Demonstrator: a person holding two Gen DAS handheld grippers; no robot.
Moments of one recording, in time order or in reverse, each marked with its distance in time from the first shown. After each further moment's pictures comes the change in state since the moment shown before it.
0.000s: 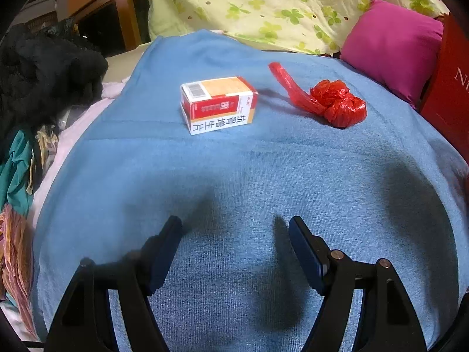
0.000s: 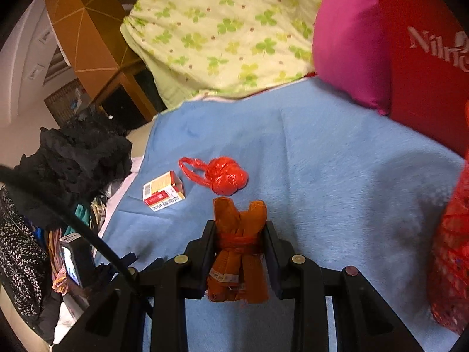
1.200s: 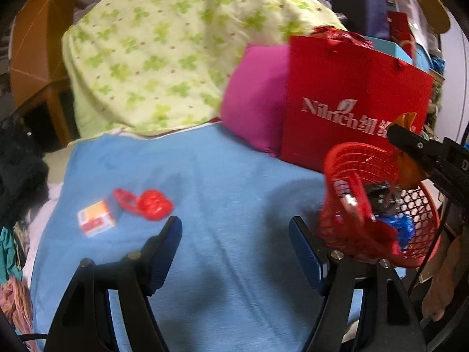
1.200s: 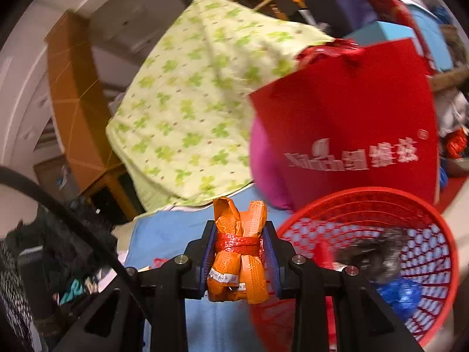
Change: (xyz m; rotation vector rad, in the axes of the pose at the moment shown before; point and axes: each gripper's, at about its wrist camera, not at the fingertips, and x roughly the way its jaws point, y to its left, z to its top) left arm -0.175 -0.216 0.033 0.238 -0.259 -0.245; right arm -0.193 -0.099 0.012 0.131 -0.472 -0.123
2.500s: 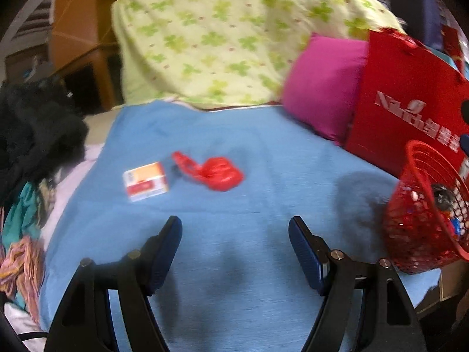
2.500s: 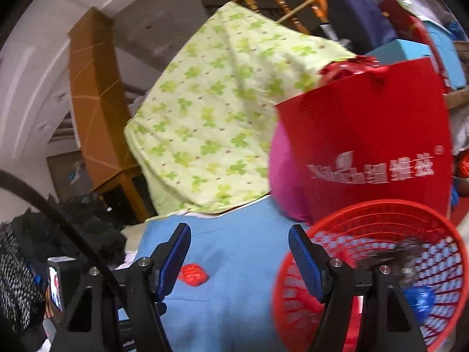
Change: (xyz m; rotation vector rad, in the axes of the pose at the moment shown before) left arm 0.010 0.095 -0.041 -0.172 0.060 0.204; right arm 0.006 0.059 -0.024 -0.140 -0.040 0.119
